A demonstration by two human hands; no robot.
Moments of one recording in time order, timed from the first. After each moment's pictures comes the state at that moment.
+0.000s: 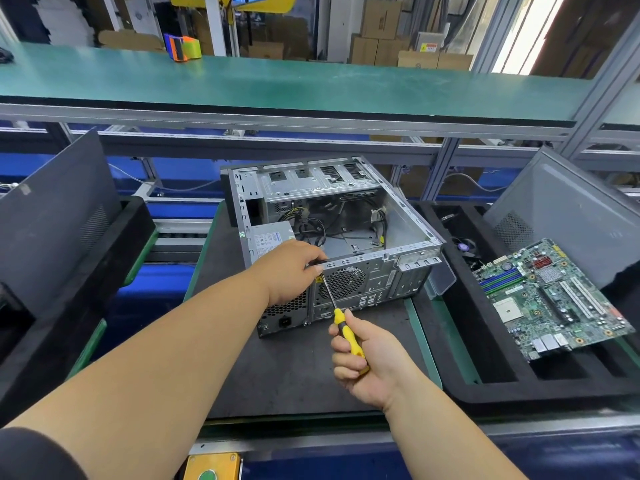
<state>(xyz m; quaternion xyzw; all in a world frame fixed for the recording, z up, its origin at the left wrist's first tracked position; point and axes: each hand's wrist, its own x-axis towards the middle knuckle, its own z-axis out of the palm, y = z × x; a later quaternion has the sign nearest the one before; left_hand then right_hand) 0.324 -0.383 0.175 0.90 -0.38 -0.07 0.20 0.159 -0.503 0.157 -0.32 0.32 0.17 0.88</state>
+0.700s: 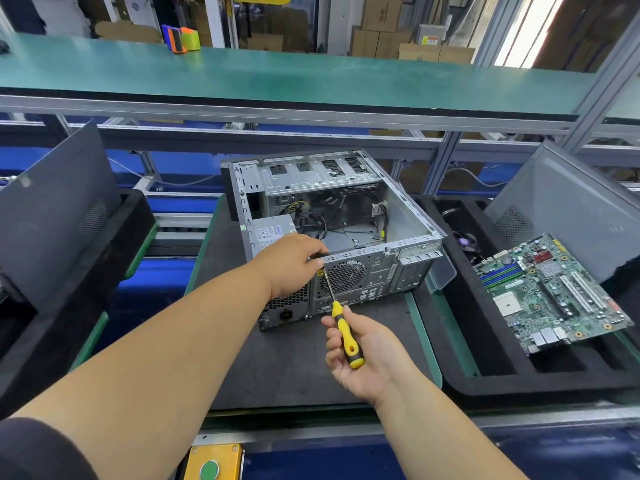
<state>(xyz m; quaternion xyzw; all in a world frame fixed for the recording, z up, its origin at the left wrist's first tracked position) 0.324 -0.383 0.176 0.90 -0.38 -0.06 0.20 0.159 -0.491 0.161 -0.31 0.37 0.13 0.87</state>
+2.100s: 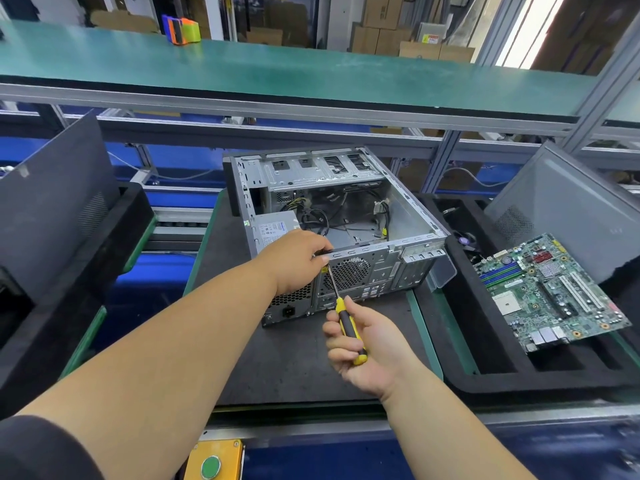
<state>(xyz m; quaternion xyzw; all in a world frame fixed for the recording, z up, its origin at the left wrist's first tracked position) 0.323 -0.382 0.176 0.90 -0.38 -0.06 0.21 0.164 -0.492 0.161 -0.25 0.29 0.18 0.91</state>
